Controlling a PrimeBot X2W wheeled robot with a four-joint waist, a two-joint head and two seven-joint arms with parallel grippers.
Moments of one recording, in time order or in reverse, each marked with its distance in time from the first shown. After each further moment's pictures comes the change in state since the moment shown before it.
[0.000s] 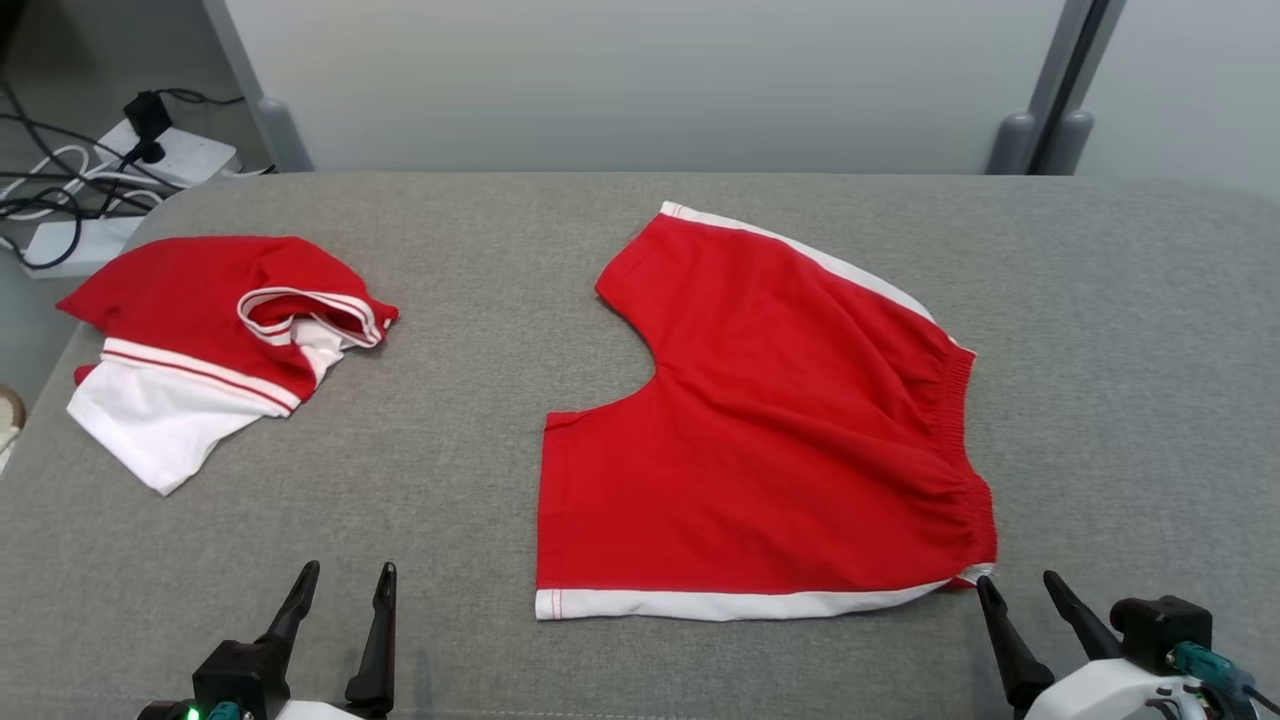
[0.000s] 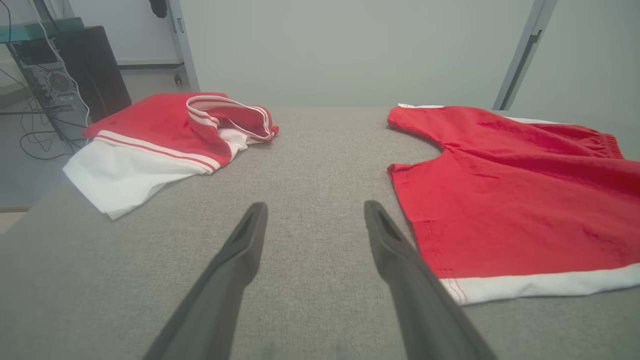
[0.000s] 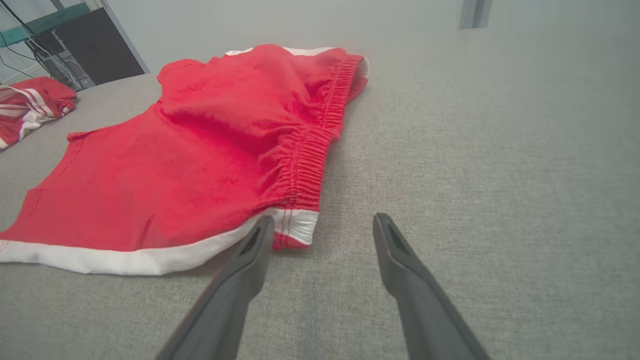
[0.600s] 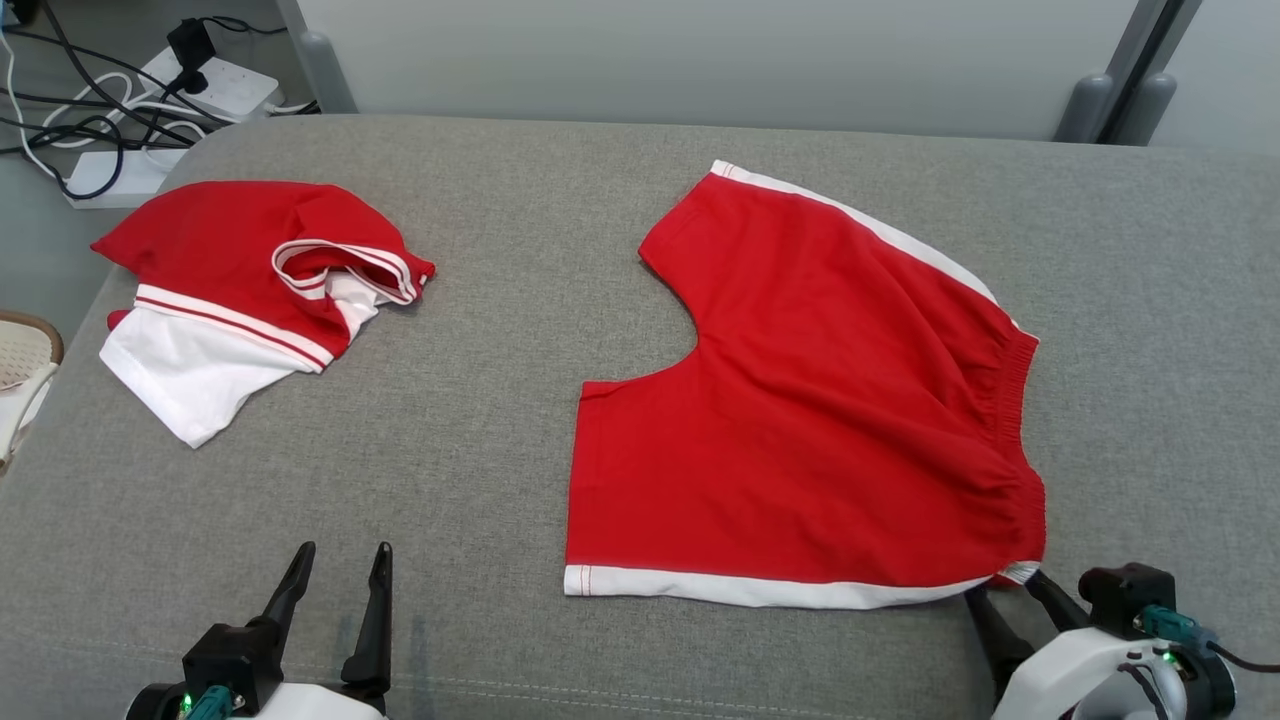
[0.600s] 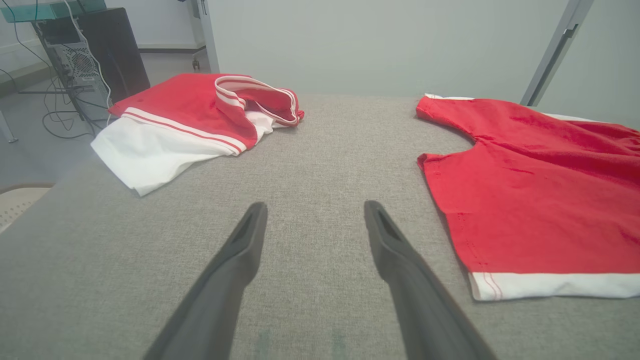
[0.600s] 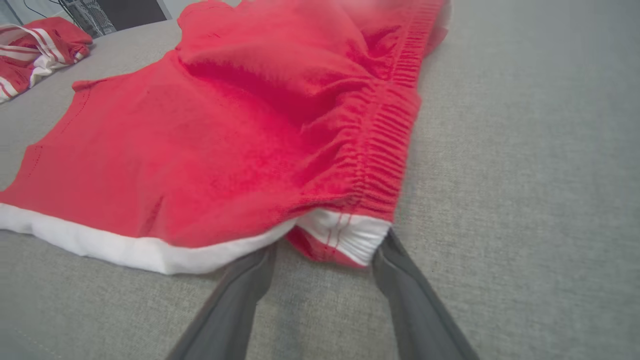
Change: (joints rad) left arm -0.026 0.000 0.007 0.000 -0.017 -0.009 0.000; right arm -0.110 -0.033 0.145 0.117 0.060 0.000 0.000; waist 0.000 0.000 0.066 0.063
